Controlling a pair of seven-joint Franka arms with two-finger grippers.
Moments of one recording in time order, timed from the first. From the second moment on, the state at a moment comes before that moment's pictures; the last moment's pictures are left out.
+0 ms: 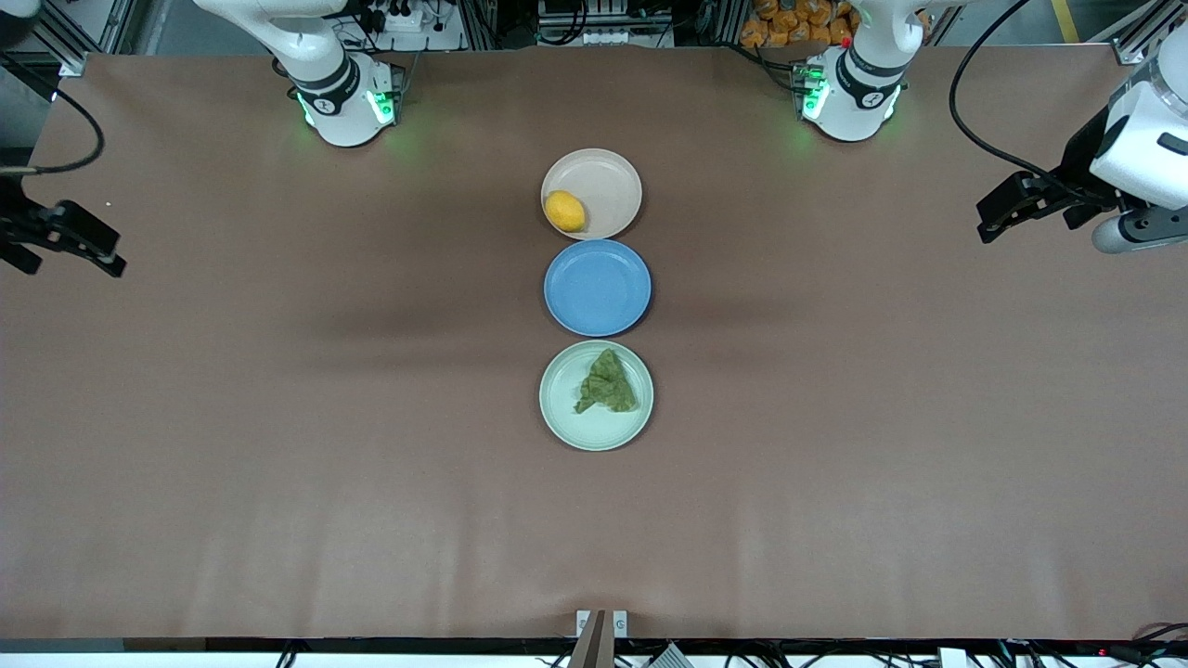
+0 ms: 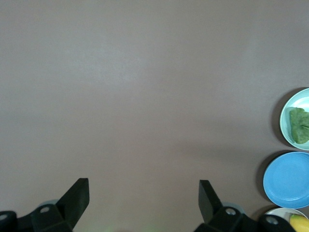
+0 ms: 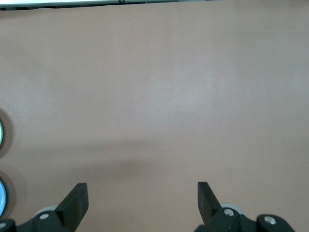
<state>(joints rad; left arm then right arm) 0.06 0.00 -0.22 -1.51 0.04 1.51 -0.30 -0.03 -0.05 -0.04 -1.65 -0.02 1.71 -0.01</state>
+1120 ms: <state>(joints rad) 0.06 -0.01 -0.22 -1.51 0.04 1.51 -0.21 -0.05 -0.05 -0.03 -1.58 -0.01 1.63 -0.04</state>
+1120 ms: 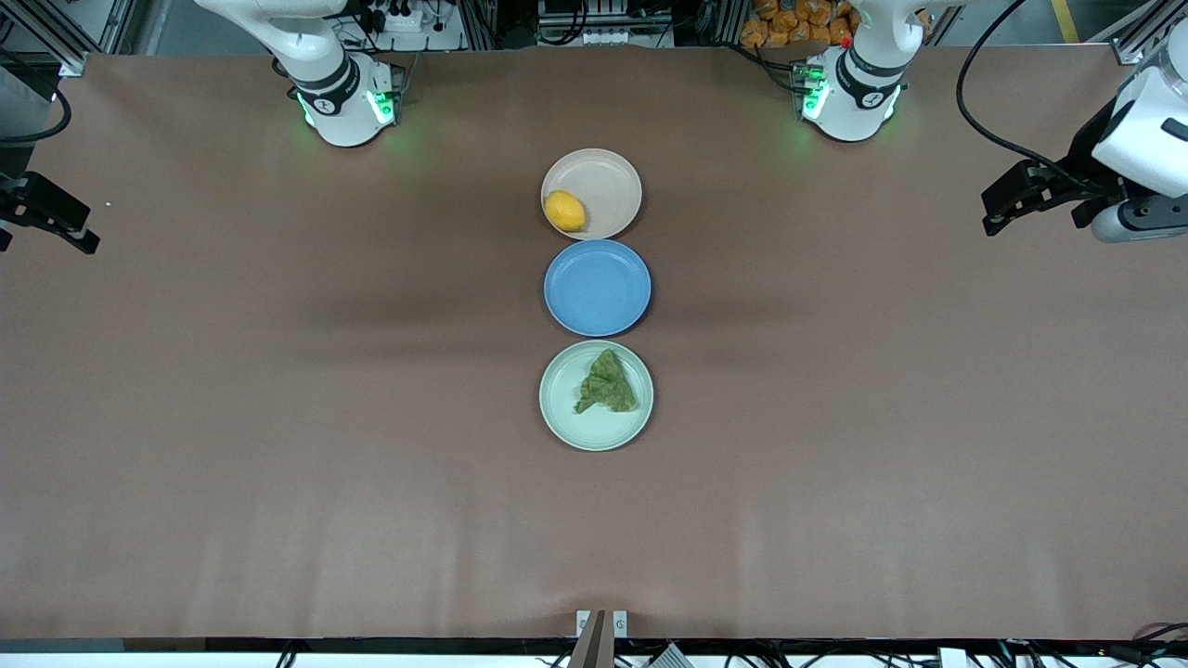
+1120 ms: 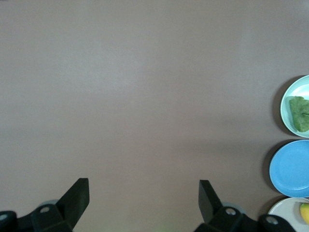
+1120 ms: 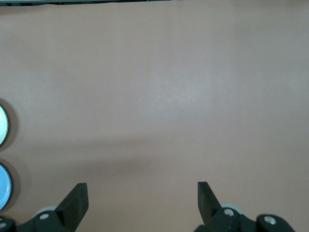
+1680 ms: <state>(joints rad) 0.07 -0.01 -0.22 -1.51 0.04 1.51 -0.12 -0.05 -0.05 -0.03 -1.58 0.00 1.63 -0.05</state>
